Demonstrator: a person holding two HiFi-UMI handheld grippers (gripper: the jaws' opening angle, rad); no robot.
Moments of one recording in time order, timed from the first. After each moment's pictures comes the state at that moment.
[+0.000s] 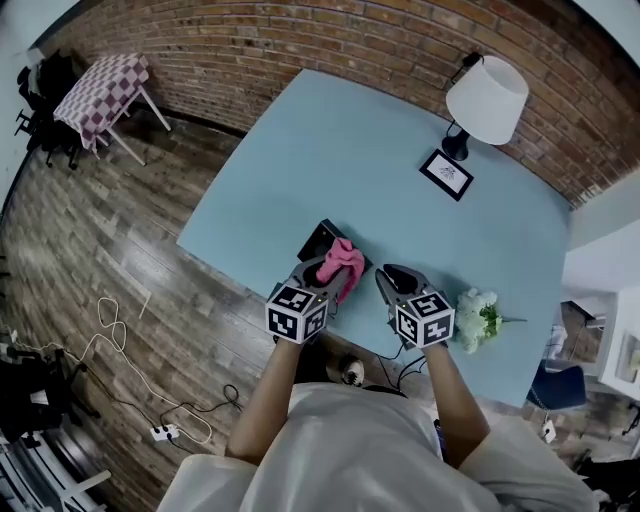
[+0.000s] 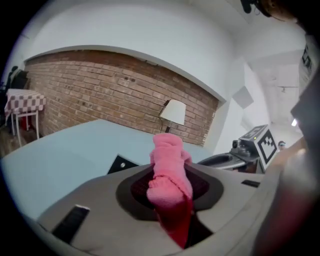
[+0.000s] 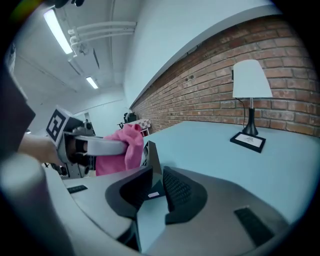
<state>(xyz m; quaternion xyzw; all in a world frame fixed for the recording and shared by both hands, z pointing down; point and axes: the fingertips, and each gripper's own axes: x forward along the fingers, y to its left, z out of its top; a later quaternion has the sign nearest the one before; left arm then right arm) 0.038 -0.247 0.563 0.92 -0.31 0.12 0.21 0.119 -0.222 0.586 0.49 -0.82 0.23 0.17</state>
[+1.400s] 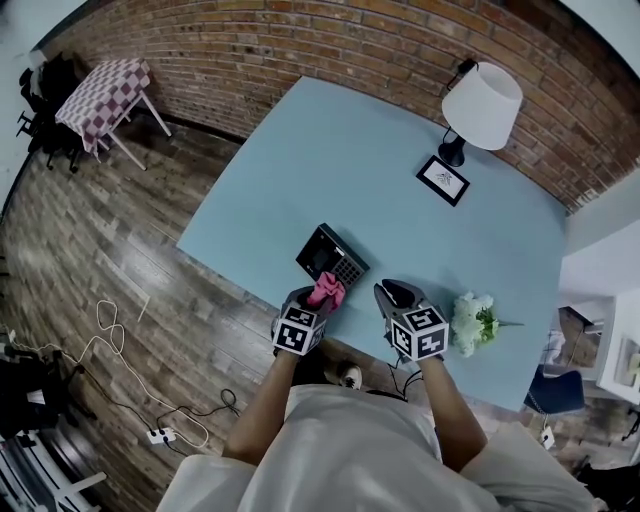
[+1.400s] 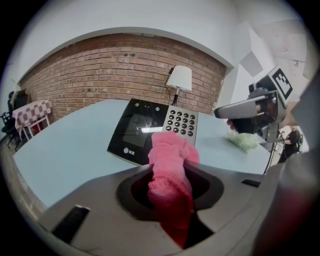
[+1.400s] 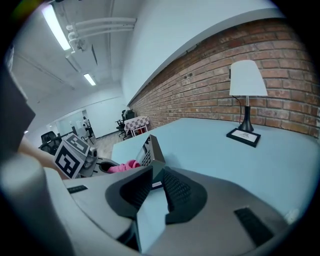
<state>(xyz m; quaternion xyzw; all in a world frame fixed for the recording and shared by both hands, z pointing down) 0.009 -0.207 0.679 0.88 -0.33 0.28 0.20 0.125 -0.197 0.595 0.50 -0.81 0.24 0.19</state>
